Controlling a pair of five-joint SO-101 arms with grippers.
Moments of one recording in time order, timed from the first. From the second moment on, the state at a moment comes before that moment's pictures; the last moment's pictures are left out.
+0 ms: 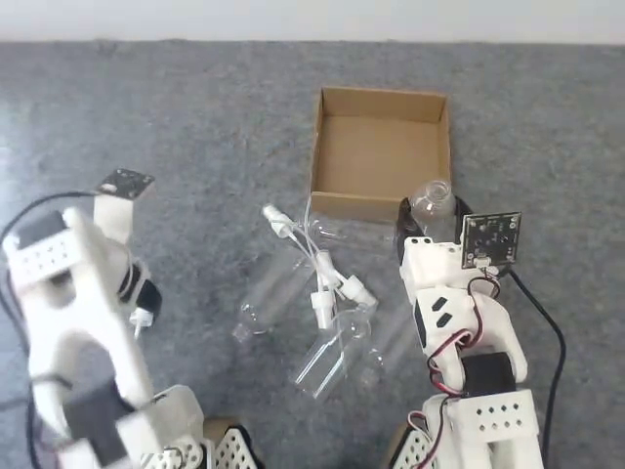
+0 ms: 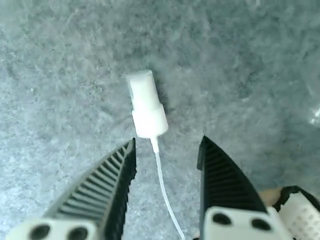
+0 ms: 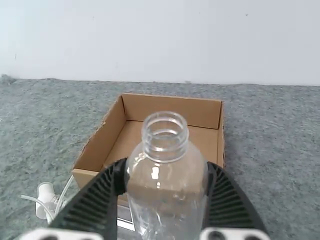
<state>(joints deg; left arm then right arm) -34.7 -13.1 34.1 84.9 -38.2 -11.4 -80.6 78.5 28.3 -4.7</state>
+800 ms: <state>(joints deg) -34.7 22.2 16.7 83.3 -36.5 -11.4 -80.6 78.5 28.3 -4.7</state>
